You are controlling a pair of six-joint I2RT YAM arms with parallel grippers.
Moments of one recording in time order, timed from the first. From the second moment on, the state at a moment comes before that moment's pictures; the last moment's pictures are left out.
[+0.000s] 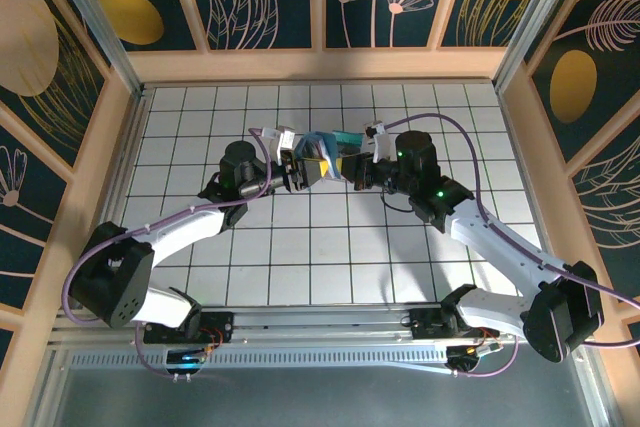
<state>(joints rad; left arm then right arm) -0.56 1.42 0.73 0.53 0.57 -0.58 0.60 1.16 0.86 -0.06 -0.41 0.50</state>
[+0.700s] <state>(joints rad) -0.56 1.39 0.73 0.52 0.59 -0.56 0.60 1.16 0.86 -0.03 -0.42 0.50</state>
